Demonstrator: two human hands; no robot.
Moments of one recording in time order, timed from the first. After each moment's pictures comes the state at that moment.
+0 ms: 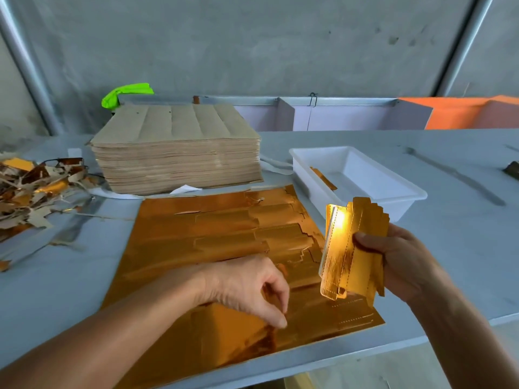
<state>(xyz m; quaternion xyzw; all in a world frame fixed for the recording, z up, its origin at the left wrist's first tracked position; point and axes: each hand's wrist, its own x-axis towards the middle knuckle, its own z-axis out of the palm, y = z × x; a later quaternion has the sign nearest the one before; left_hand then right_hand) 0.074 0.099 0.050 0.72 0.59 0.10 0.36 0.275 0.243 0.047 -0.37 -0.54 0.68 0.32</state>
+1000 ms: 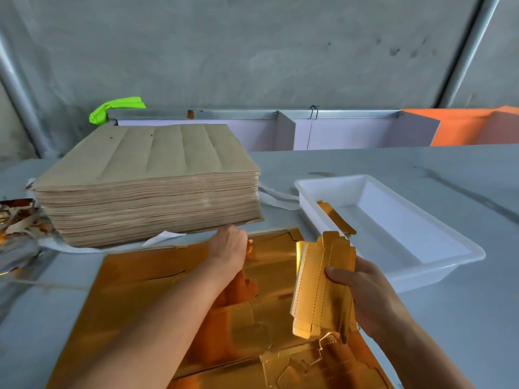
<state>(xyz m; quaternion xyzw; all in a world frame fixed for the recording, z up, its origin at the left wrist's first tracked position) -0.072 0.300 -0.020 0.46 0.88 0.04 -0.09 0.161 0.327 0.022 -0.41 -0.55 0.66 0.29</state>
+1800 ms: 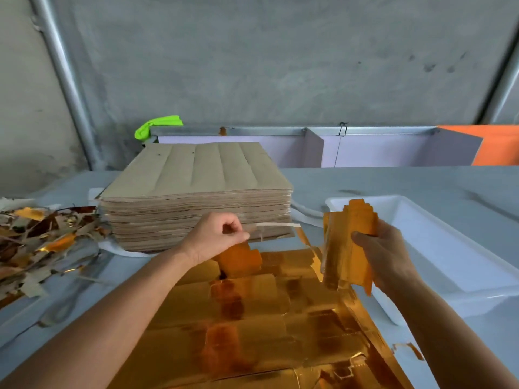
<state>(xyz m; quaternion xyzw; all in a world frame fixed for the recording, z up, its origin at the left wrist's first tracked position) -0.125 0.202 0.062 0.52 0.77 0.36 0.09 0.110 0.357 0.067 -0.40 -0.67 0.49 0.38</state>
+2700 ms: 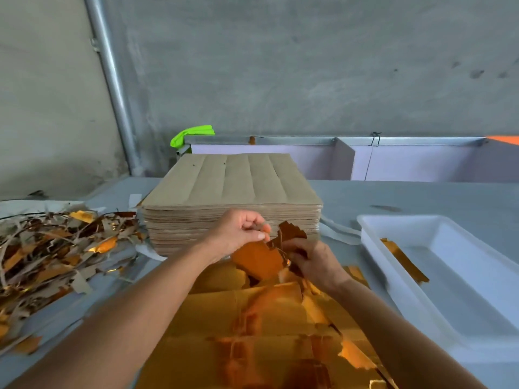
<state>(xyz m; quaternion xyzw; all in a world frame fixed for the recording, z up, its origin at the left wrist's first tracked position) -0.136 0.196 0.092 0.47 0.73 0.46 0.17 0.003 0.333 0.042 -0.15 -0.89 0.39 0.21</state>
